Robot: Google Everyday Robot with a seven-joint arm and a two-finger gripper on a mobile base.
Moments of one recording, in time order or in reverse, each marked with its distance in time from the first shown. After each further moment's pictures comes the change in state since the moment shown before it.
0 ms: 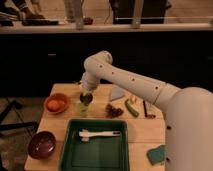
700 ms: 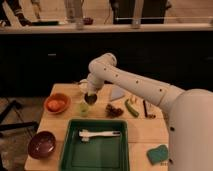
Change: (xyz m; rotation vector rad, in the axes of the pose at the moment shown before) arm 0.033 0.004 -0.003 0.044 0.051 0.067
